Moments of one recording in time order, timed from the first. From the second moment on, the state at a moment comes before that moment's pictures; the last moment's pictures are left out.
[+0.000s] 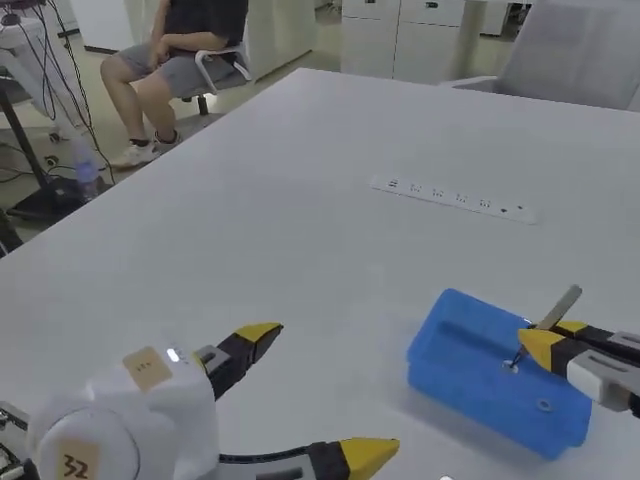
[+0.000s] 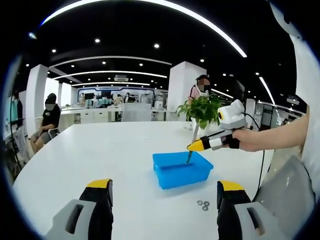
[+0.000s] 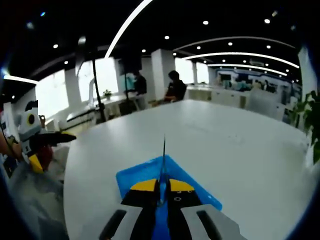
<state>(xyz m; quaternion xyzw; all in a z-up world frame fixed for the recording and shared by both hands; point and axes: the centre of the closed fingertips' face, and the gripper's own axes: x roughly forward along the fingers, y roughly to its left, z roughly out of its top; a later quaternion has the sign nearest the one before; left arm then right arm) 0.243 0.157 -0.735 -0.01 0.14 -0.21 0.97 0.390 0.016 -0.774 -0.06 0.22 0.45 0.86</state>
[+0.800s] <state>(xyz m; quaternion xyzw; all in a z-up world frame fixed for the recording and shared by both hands) 0.242 0.161 -0.738 -0.02 0.14 -0.21 0.97 0.395 0.004 -0.811 -0.07 0.26 0.43 0.86</state>
